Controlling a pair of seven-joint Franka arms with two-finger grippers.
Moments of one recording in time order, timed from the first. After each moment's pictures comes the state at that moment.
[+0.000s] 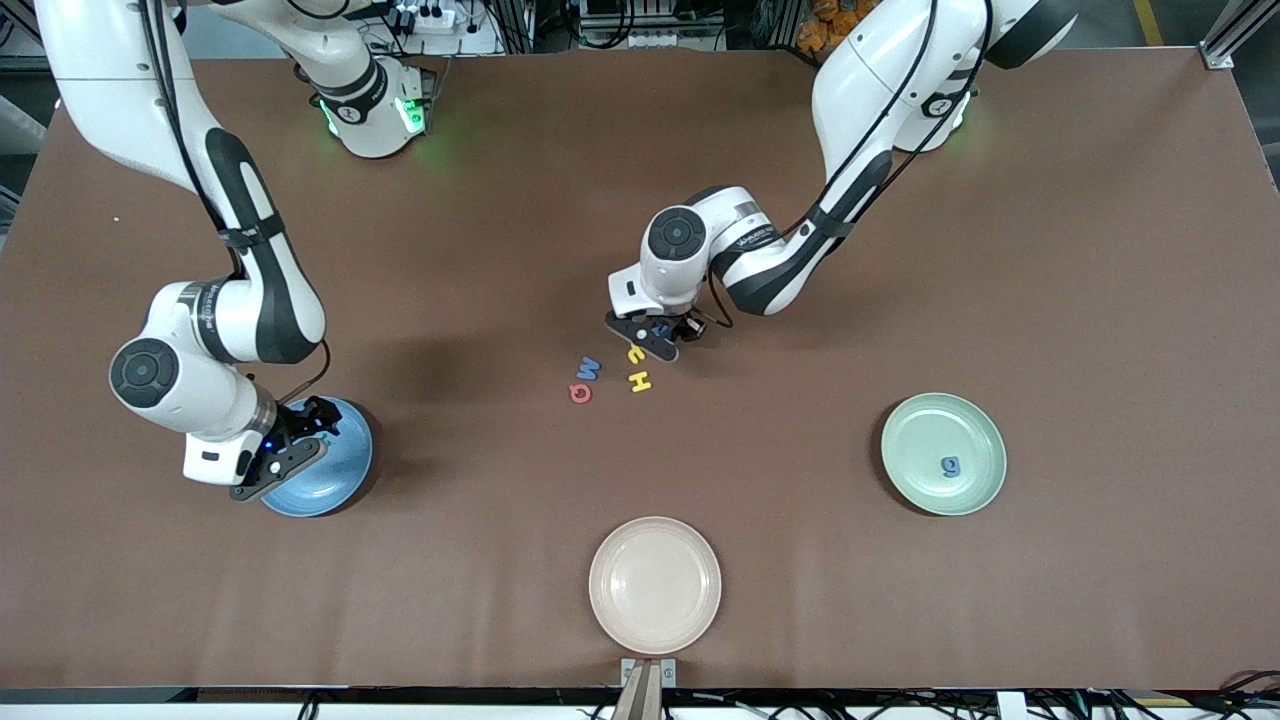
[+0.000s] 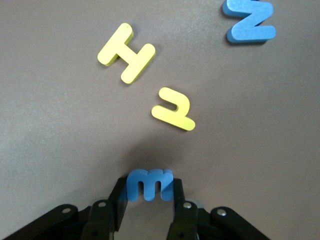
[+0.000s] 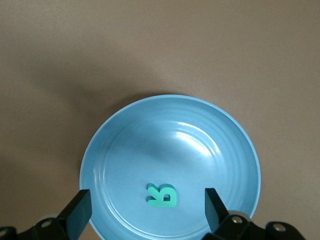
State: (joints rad) left arm -0.46 0.74 -0.43 -1.76 0.32 2.41 -0.46; right arm 0.11 0.54 -0.09 -1.80 0.02 2.36 -0.61
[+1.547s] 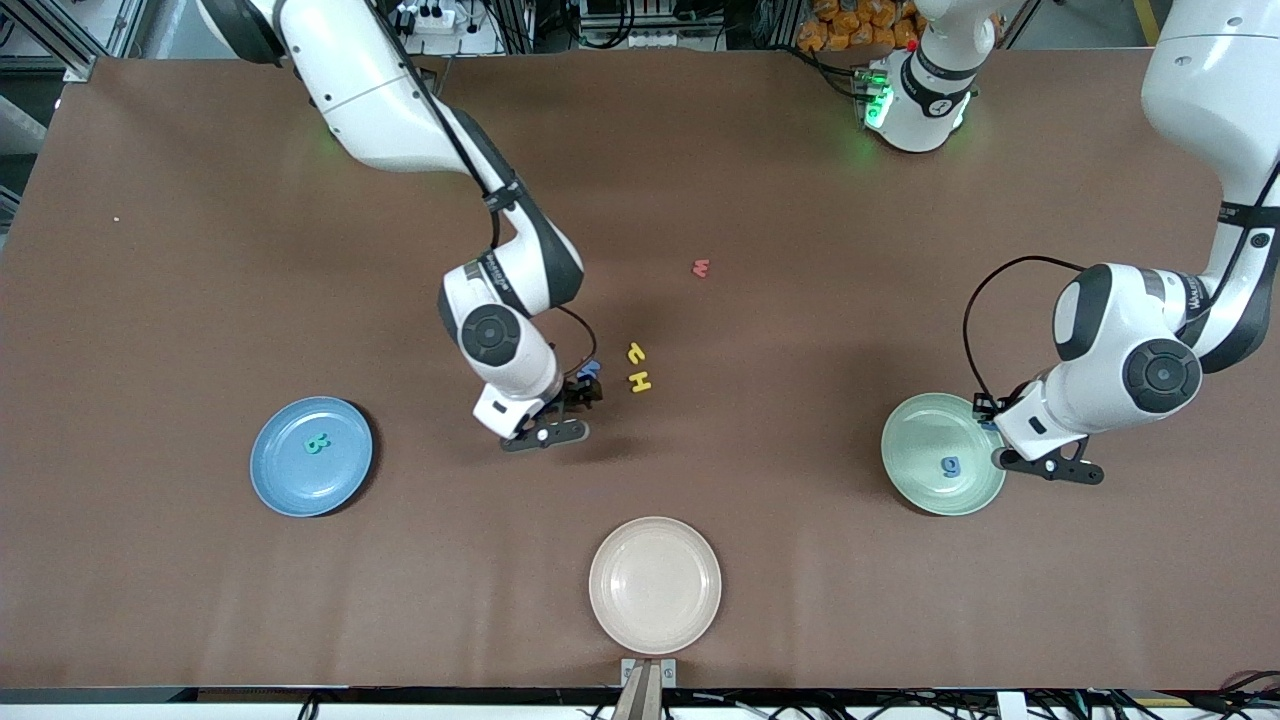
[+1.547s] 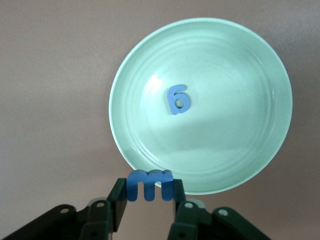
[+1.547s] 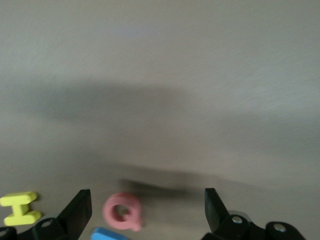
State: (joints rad) left arm 0.33 0.53 -0.42 -1.75 0.32 2.12 -0.02; right arm 0.65 0.77 -0.08 -1.58 0.19 2.36 0.28
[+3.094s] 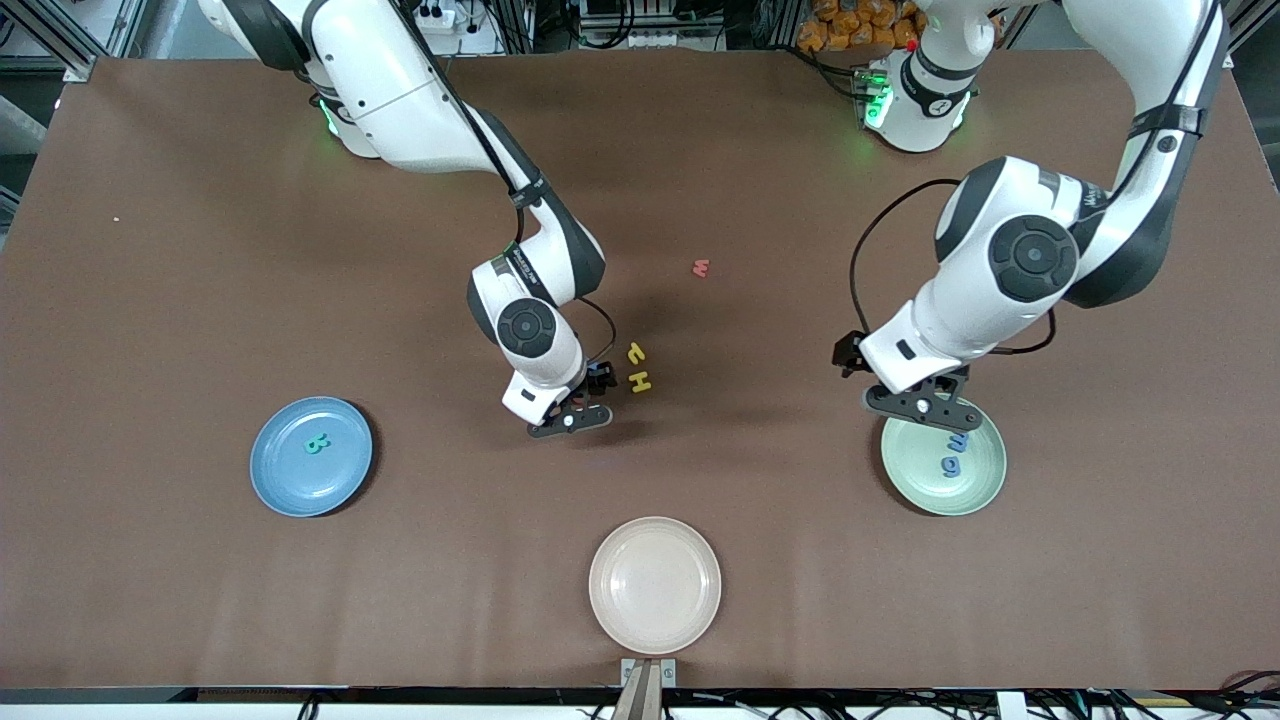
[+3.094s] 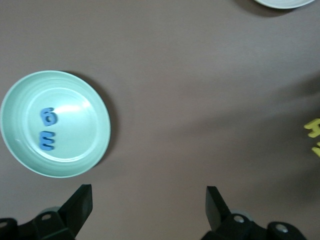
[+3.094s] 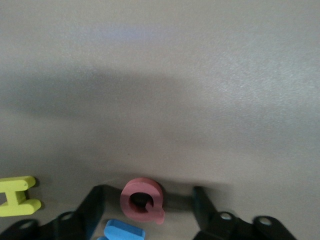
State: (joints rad) left arm 0.09 0.35 -0.52 -1.72 0.14 2.02 -0.24; right arm 0.68 0.79 -0.08 -1.58 0.19 2.35 0.30
